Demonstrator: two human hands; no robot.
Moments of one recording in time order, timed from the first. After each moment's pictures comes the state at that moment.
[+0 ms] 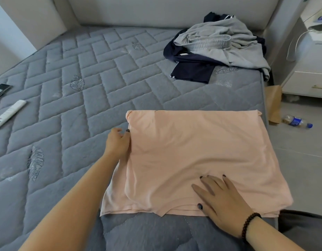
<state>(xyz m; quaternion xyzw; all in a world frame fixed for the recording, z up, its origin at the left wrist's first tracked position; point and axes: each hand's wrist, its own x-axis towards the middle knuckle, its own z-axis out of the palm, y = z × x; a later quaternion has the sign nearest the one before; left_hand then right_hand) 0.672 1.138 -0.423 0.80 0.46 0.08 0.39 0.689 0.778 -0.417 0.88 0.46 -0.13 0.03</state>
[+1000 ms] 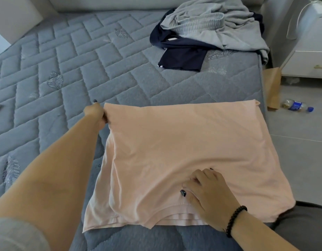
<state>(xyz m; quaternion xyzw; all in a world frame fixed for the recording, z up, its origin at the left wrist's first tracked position) 0.784 1.217 -0.416 0.52 0.54 0.23 0.62 0.712 0.805 -0.434 0.88 0.43 -0.06 -0.17</state>
